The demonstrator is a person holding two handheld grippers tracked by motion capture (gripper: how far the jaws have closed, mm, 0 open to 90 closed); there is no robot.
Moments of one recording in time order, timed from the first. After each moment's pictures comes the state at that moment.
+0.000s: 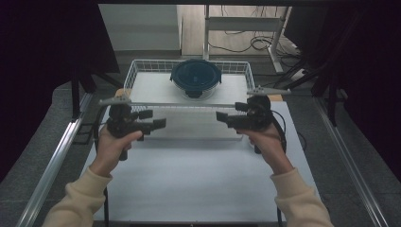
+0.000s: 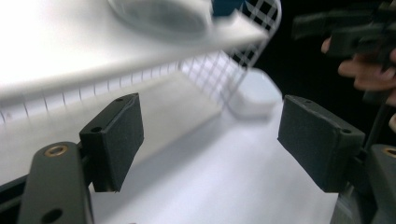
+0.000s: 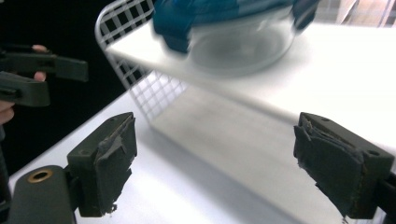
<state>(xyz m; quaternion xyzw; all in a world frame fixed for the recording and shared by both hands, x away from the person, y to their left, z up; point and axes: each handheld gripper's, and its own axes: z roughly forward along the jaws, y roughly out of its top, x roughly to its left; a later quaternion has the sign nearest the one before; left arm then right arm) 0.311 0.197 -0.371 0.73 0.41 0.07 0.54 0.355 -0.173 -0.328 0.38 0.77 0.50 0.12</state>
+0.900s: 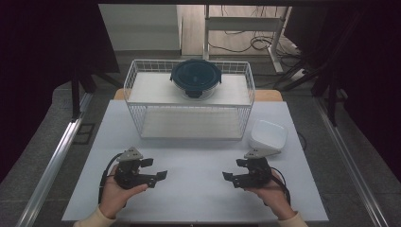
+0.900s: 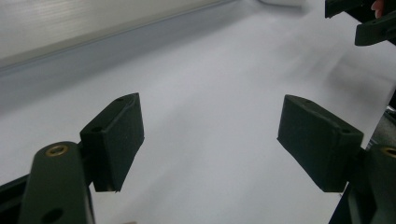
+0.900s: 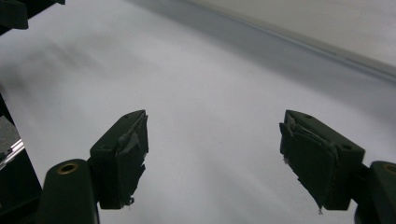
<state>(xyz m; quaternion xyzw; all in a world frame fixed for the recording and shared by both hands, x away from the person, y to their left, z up) 0.248 0.180 -0.476 0.78 0.44 0.07 0.44 0.287 -0.206 -0.465 0.36 0.83 0.41 0.07</state>
